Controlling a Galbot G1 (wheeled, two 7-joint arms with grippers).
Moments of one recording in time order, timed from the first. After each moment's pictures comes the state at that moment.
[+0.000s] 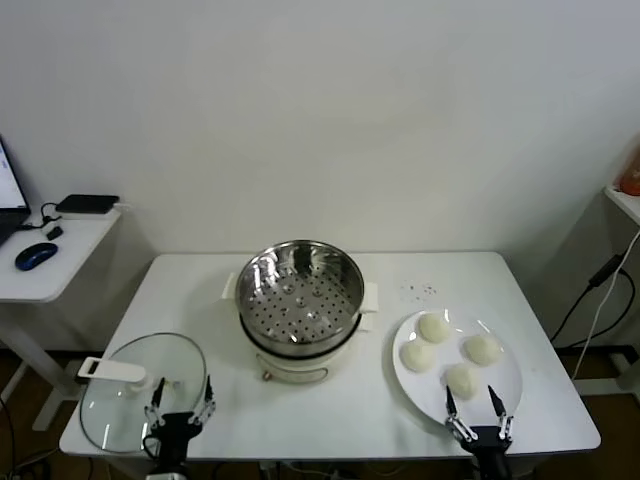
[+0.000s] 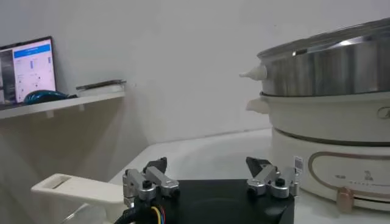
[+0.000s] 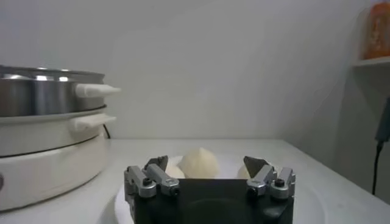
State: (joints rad) left arm 1.61 -1.61 -0.69 -1.75 0.13 -0.28 -0.03; right arm -1.62 1.31 0.58 1.78 0.23 0.25 0.03
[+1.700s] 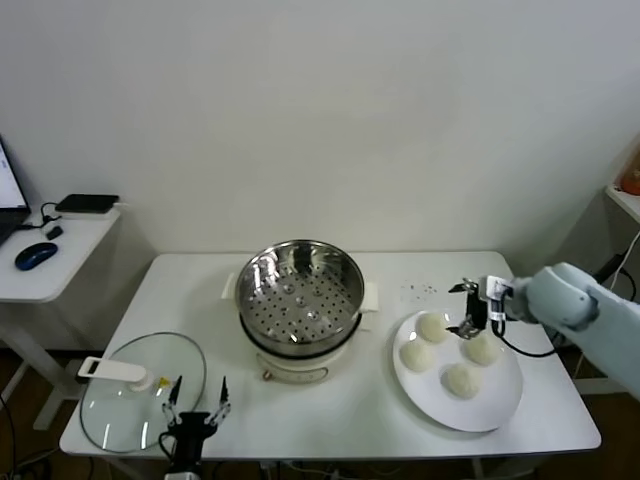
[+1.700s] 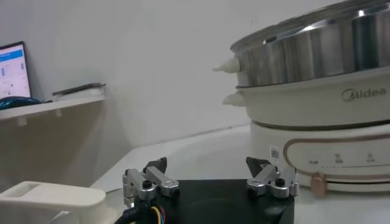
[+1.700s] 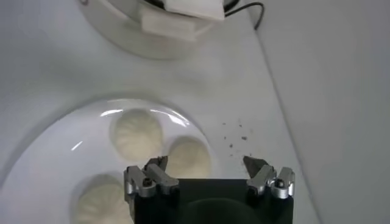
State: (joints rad) left arm 1.58 -1.61 -0.66 -1.69 0.20 -0.32 -0.03; right arm 0.08 0.53 -0.85 1.50 0.20 -0.37 -0.89
